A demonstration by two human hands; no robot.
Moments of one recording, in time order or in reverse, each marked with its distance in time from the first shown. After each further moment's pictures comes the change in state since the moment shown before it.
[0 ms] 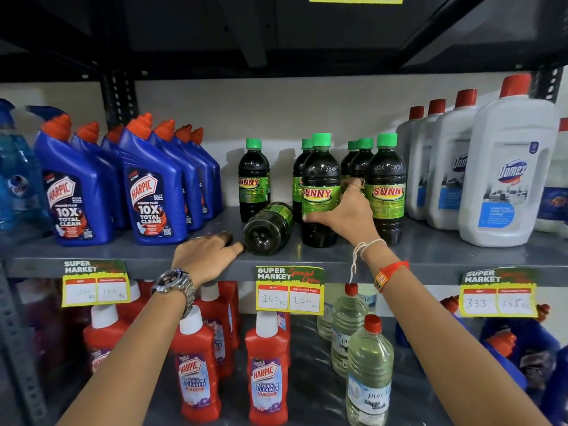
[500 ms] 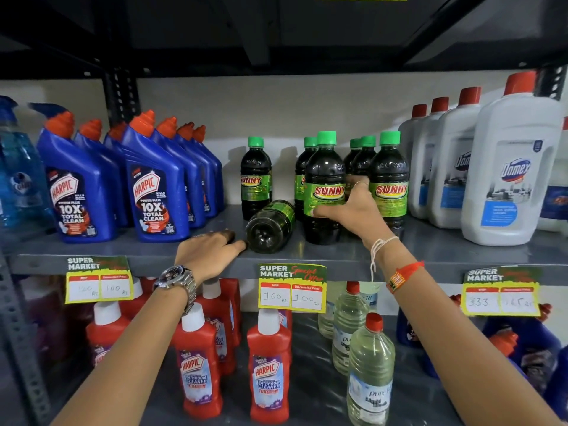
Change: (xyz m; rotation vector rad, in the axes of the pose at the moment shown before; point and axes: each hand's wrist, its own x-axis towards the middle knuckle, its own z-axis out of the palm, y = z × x) left_hand -0.005 0.003 -0.007 0.003 -0.026 0.000; right_hand -0.009 -0.011 -0.014 0.181 -0.099 0.052
